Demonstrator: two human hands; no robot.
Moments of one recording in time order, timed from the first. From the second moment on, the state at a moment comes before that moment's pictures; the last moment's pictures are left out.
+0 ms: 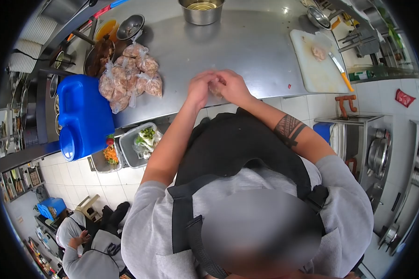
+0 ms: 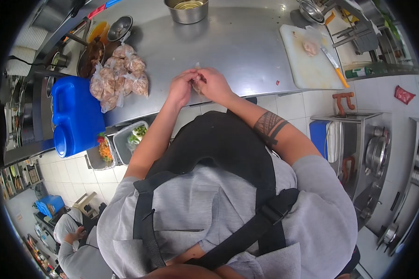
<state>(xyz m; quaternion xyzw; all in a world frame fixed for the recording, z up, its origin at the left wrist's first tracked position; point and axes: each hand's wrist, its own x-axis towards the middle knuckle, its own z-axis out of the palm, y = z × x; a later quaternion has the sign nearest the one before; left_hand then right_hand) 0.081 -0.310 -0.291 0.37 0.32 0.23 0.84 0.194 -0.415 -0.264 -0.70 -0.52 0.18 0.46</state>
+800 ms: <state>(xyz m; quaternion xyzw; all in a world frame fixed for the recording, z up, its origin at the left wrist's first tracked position) 0.075 -0.314 -0.306 0.46 0.39 0.26 0.75 0.205 -0.403 -0.266 -0.71 -0.57 0.17 0.38</state>
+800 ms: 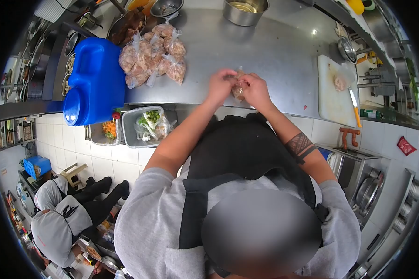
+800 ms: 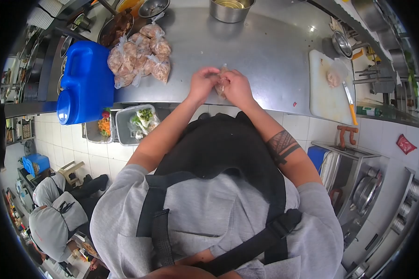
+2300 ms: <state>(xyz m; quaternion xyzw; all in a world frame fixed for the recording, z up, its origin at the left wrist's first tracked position) 0.125 -0.300 -0.207 0.49 0.40 0.13 0.76 0.272 -0.461 -0.244 -0.70 -0.53 0.15 0.46</state>
